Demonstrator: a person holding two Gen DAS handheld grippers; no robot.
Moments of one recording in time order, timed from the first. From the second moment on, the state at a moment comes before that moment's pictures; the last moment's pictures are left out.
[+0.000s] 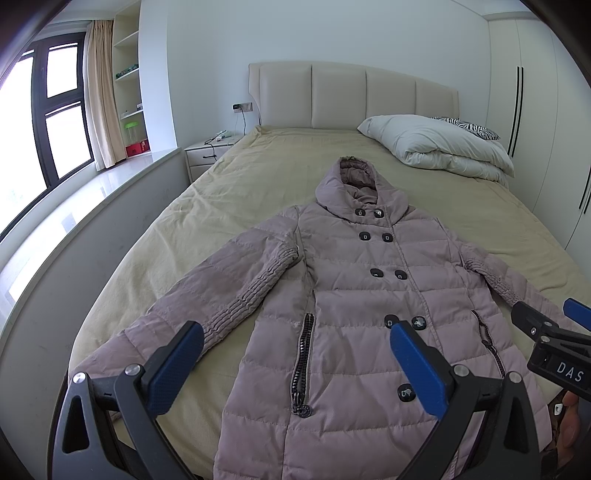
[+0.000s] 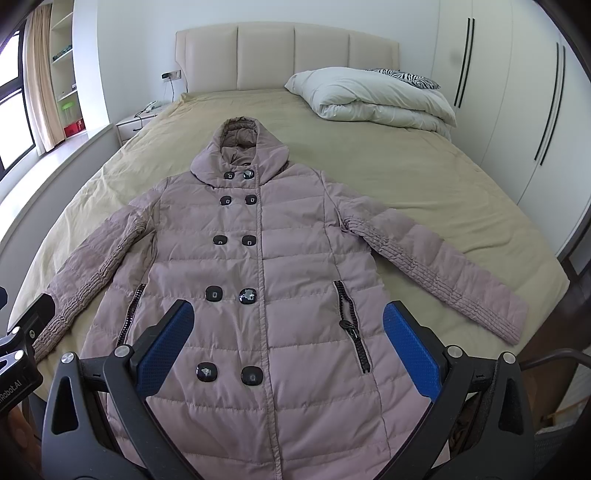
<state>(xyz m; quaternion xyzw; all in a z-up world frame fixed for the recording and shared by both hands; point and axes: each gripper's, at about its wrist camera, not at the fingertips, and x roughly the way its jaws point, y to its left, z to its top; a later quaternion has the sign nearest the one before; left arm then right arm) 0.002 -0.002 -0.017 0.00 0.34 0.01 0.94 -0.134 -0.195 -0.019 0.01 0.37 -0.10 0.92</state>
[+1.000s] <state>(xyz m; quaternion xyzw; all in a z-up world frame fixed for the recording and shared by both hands) 0.003 -0.002 -0.017 0.00 0.35 0.01 0.94 -0.132 -0.194 -0.023 0.01 0.38 -0.10 0.92</state>
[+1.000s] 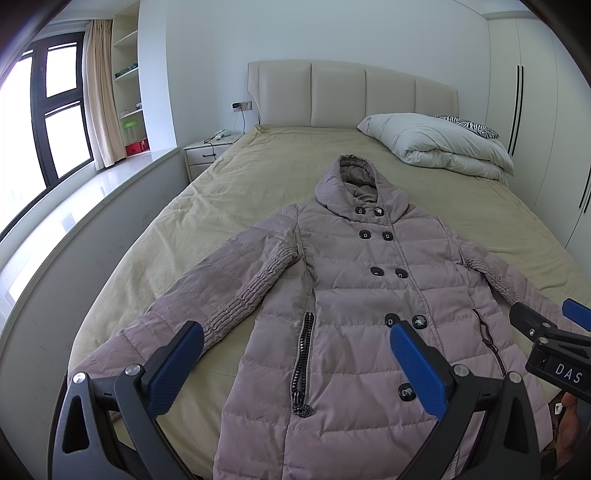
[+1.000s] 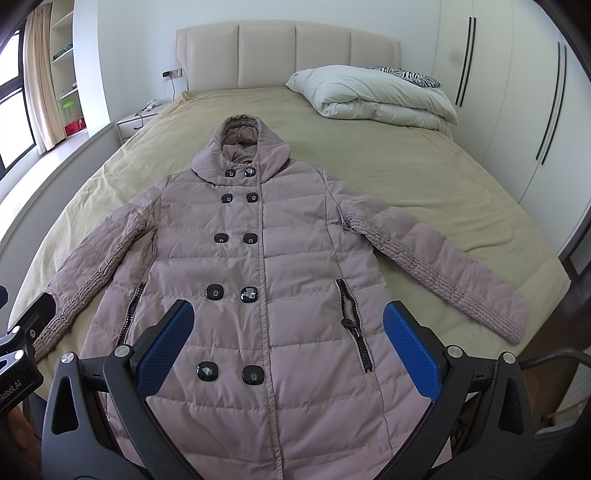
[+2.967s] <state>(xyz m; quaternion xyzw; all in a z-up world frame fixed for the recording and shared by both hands) -0.082 0.254 -0.186 -0.60 0.23 0.15 0.75 -0.133 -0.171 -0.086 0.17 0.37 0.12 0.91</state>
